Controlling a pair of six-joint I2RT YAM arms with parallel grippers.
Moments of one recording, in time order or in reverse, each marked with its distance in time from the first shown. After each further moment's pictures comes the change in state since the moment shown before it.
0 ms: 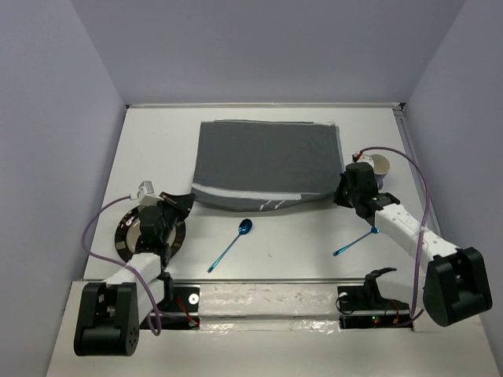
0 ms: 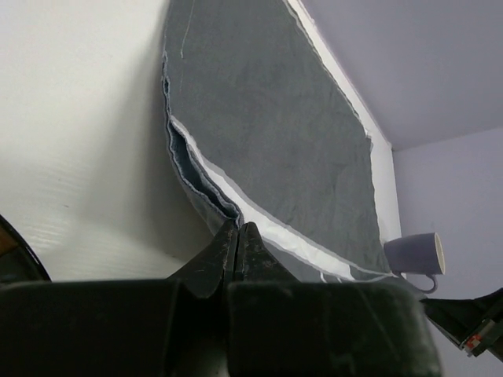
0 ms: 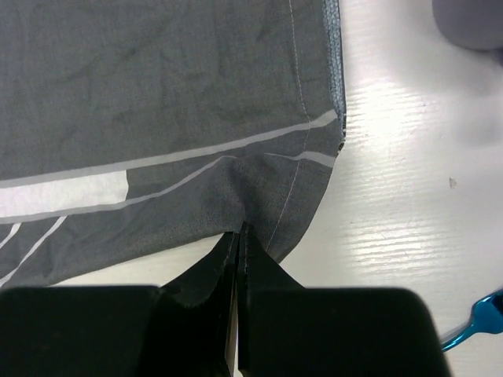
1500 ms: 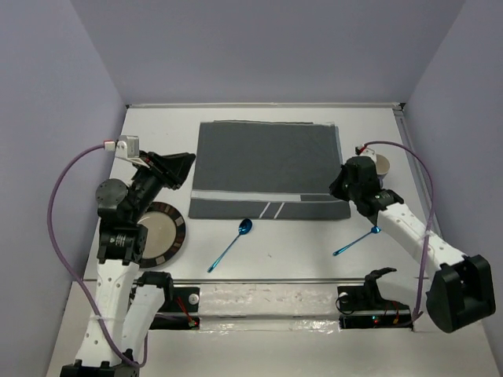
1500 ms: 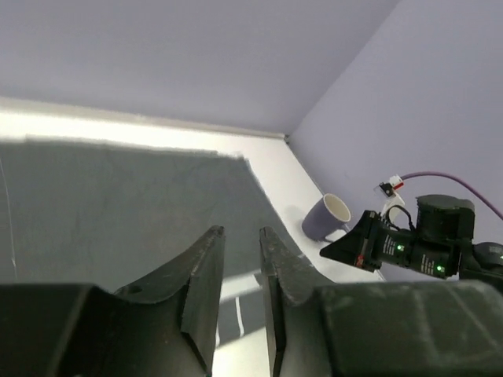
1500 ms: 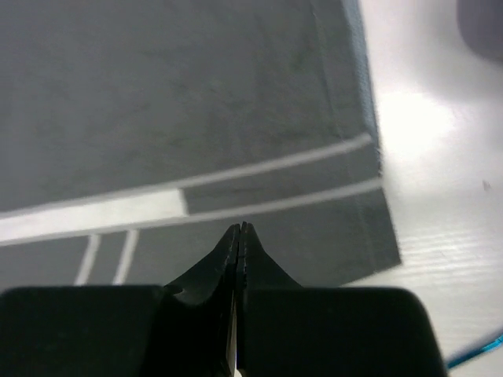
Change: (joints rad) left arm -0.043 -0.373 0.645 -0.684 0.275 0.277; right arm 0.004 0.009 0.067 -0.047 -0.040 0.111
